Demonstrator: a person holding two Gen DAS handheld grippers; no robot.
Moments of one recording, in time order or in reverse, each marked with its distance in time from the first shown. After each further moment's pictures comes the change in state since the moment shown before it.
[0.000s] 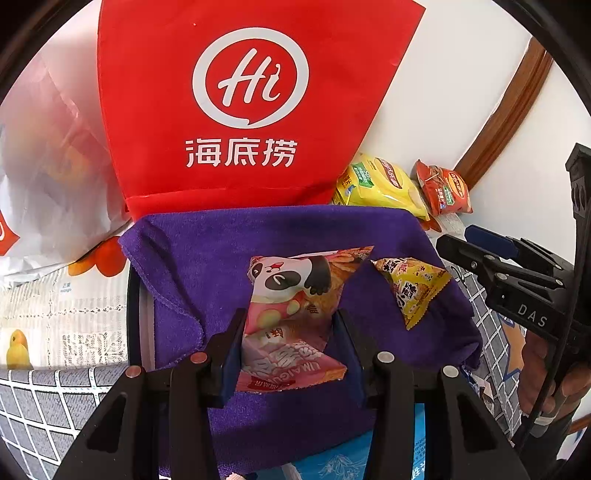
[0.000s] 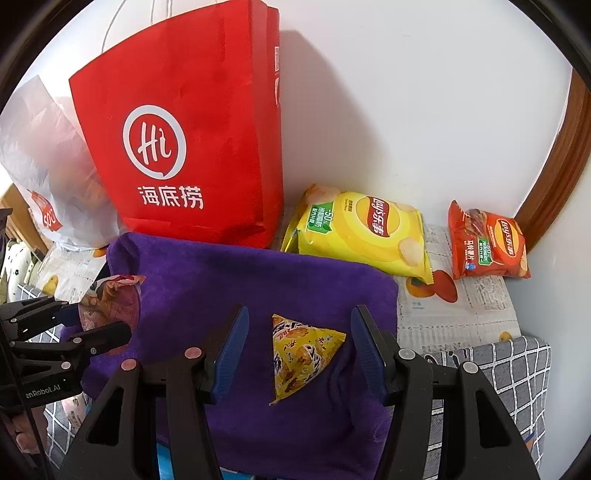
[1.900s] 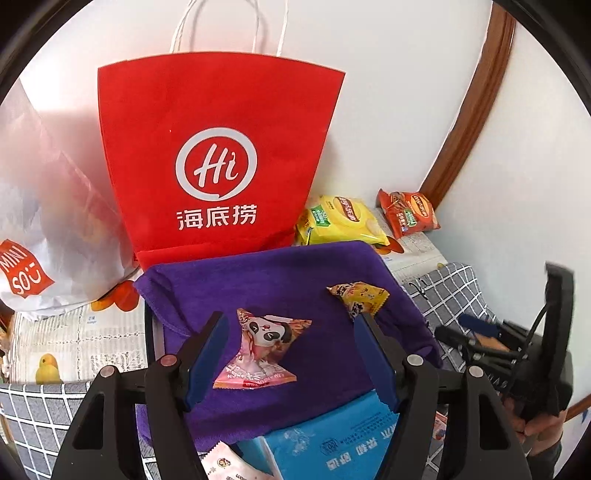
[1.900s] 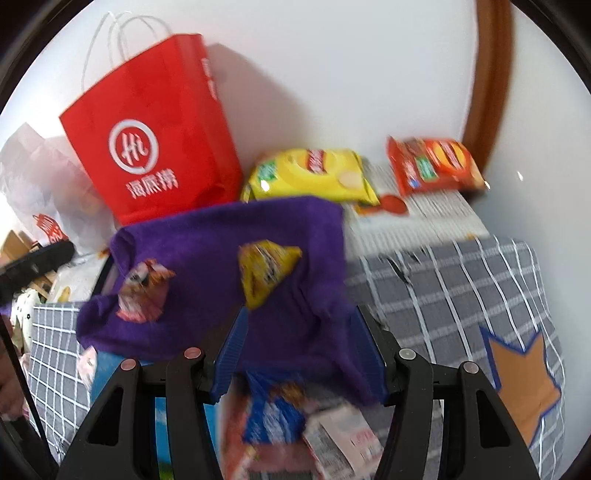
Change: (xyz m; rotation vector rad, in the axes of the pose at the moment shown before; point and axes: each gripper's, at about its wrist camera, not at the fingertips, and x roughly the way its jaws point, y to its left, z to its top) left arm -0.080 -0.034 0.001 0.082 -0.131 -0.014; right arm -0.054 -0.046 -0.090 0.246 0.055 -0.034
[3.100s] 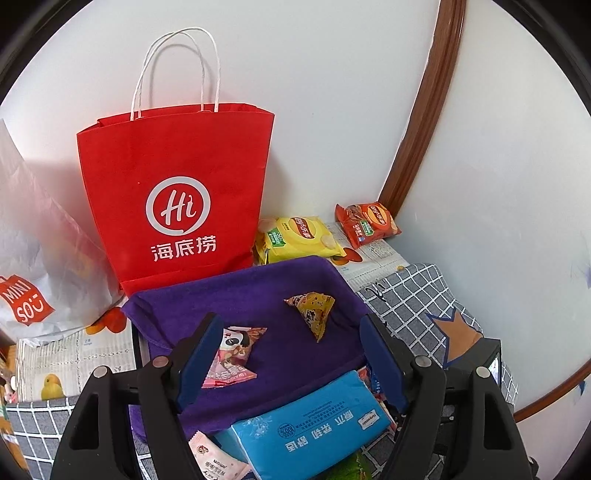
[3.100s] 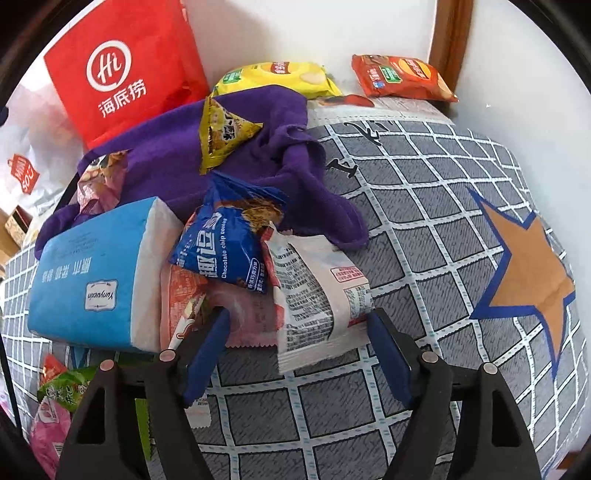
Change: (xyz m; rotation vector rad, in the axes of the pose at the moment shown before) left arm -0.046 -0.037 -0.001 0.097 -0.081 -0.074; right arm 0.022 -0.013 -0.096 0.044 0.110 -0.063
